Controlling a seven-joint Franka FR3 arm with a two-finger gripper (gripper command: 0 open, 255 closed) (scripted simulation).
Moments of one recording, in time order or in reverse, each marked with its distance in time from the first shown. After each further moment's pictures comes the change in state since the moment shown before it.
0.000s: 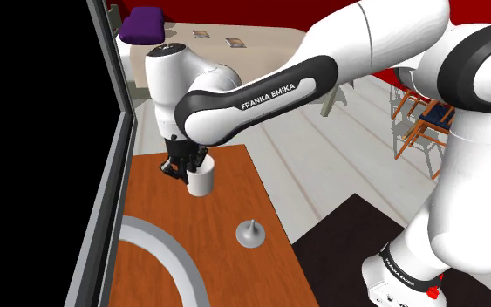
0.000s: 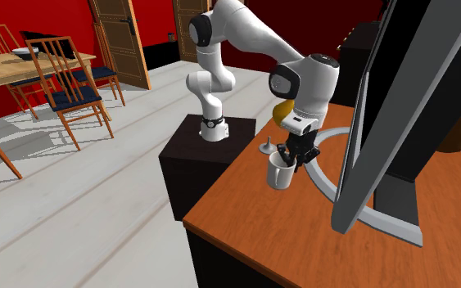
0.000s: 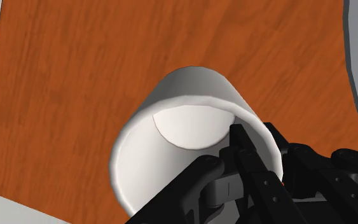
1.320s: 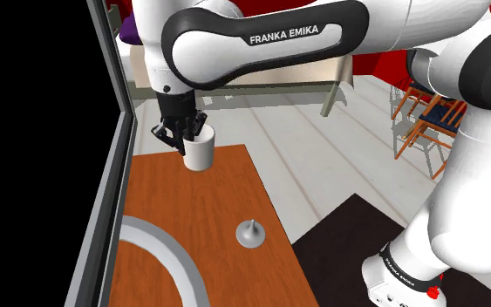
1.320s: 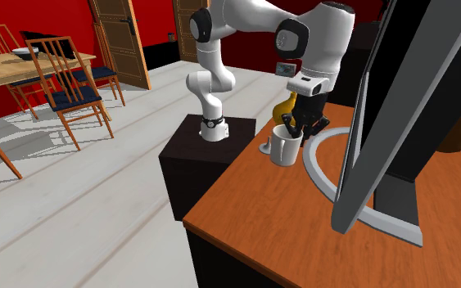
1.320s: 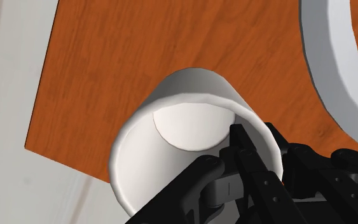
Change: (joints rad) arm 0.001 -0.059 0.019 0.194 0.046 -0.242 -0.043
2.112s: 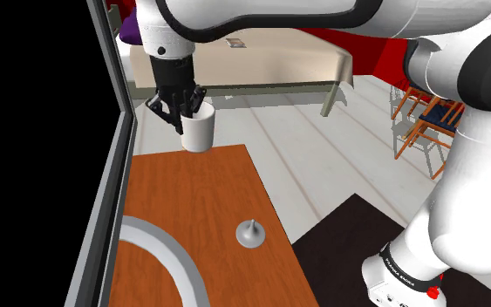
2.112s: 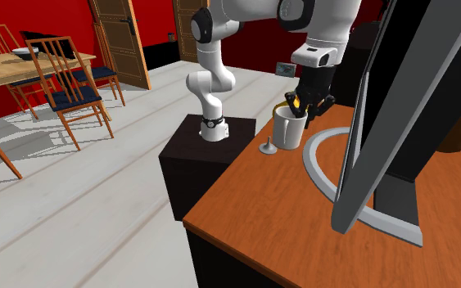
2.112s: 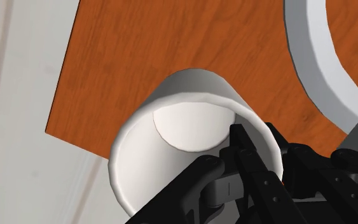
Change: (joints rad) arm 0.020 0.012 0.005 0.179 -0.002 -0.166 -0.013
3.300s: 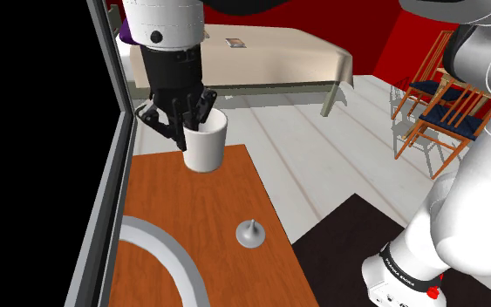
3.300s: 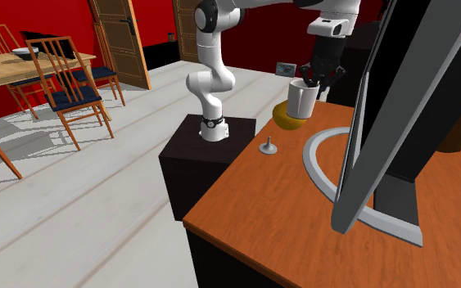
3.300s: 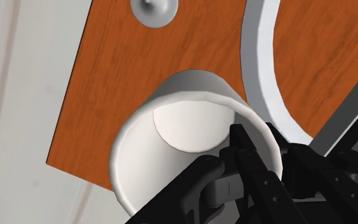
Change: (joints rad) arm 0.060 -0.173 0.066 -0.102 0.084 -0.060 0.129
